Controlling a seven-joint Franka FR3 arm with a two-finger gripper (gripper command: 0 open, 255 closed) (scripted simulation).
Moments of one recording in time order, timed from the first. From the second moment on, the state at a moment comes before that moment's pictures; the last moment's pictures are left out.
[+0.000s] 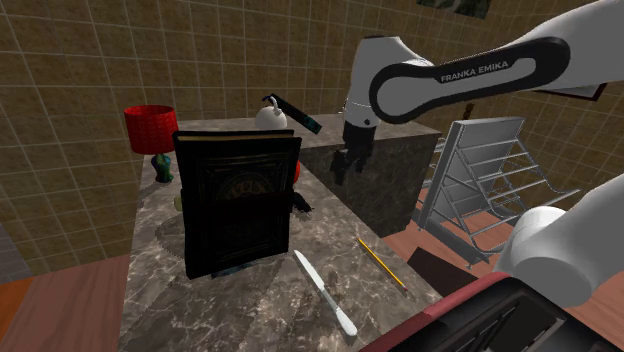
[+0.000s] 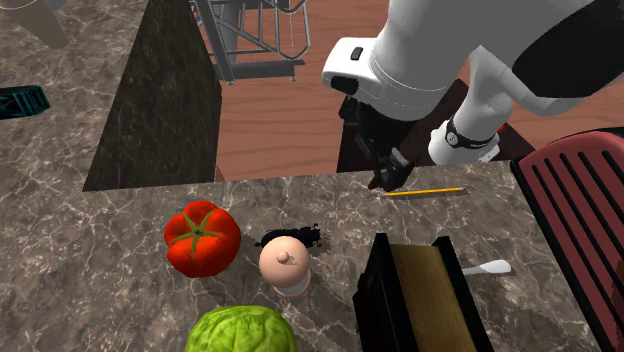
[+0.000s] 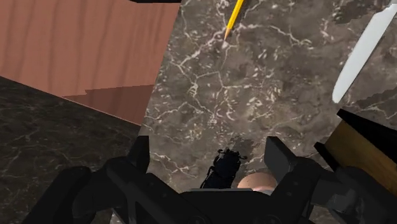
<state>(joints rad) -0.01 -0.45 0.16 -2.38 -0.02 2.01 0.18</state>
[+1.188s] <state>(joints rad) -0.04 0.04 0.25 -2.24 -0.22 2.39 0.48</state>
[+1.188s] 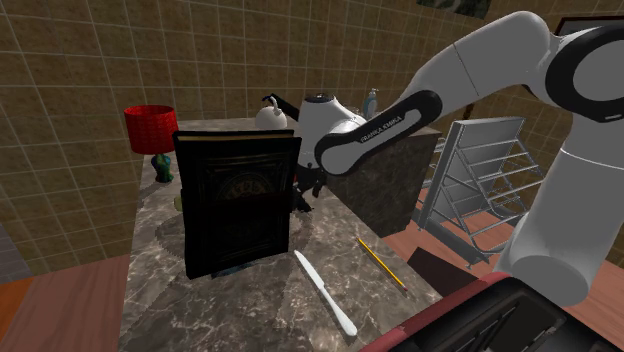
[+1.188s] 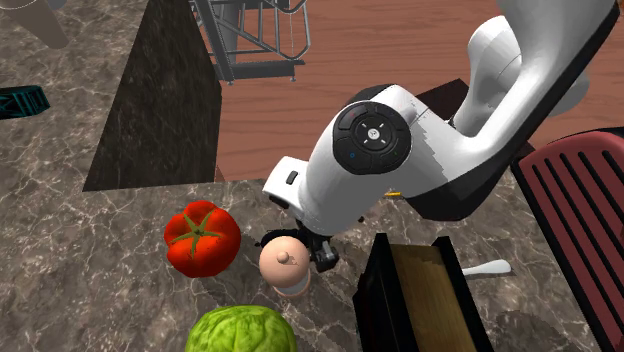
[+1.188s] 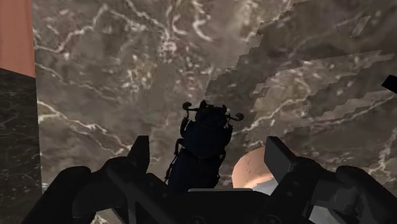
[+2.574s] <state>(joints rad) -0.04 0.00 0.25 -2.21 -0.20 2.33 0.45</state>
